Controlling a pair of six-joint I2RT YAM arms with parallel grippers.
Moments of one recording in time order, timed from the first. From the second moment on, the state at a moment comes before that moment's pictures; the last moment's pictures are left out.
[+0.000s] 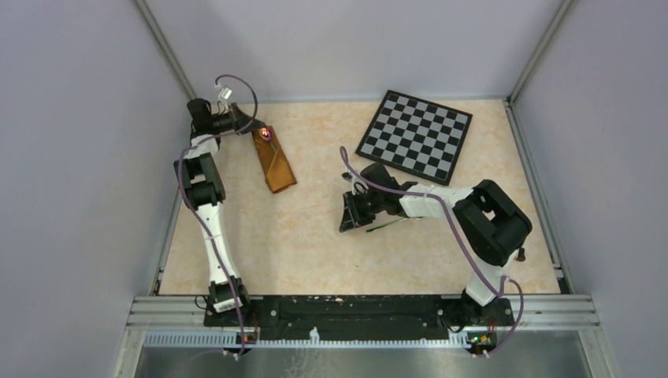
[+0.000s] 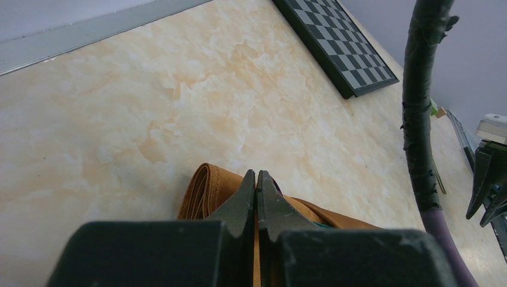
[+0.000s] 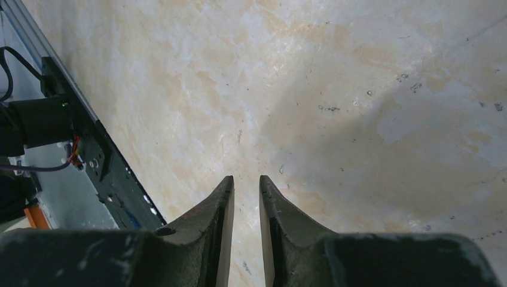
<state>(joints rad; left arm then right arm) 0.29 2.76 2.25 0.29 1.46 -0.35 0.73 1.78 0.98 -0.07 -0.51 0.43</state>
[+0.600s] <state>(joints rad) 0.27 2.78 2.26 0.29 1.47 -0.37 0.73 1.78 0.98 -0.07 -0.52 0.43</state>
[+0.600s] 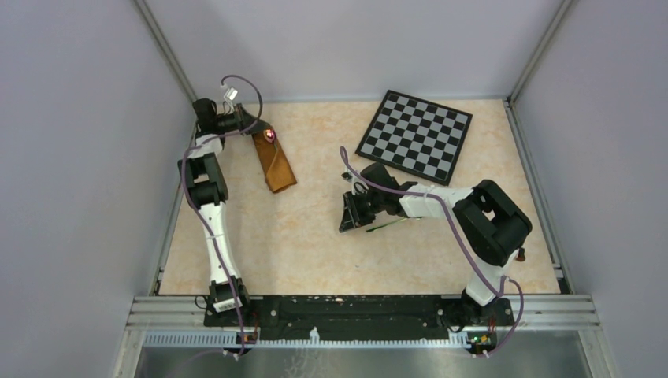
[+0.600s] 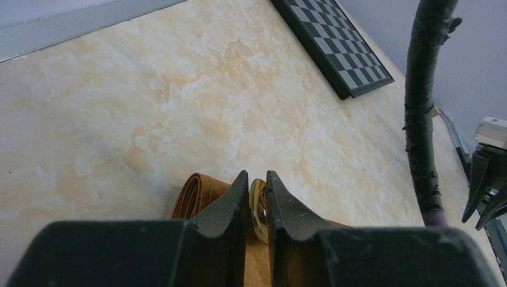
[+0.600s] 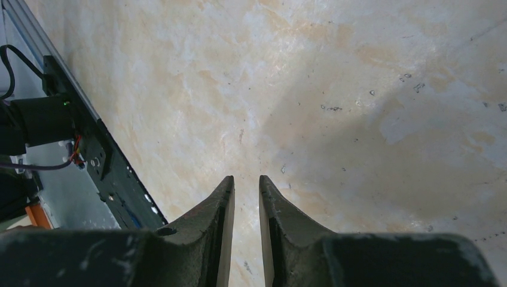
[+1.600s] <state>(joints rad) 0.12 1.88 1.30 0.29 0.75 -0.34 0.73 1.34 0.83 -0.19 -0.25 0.49</state>
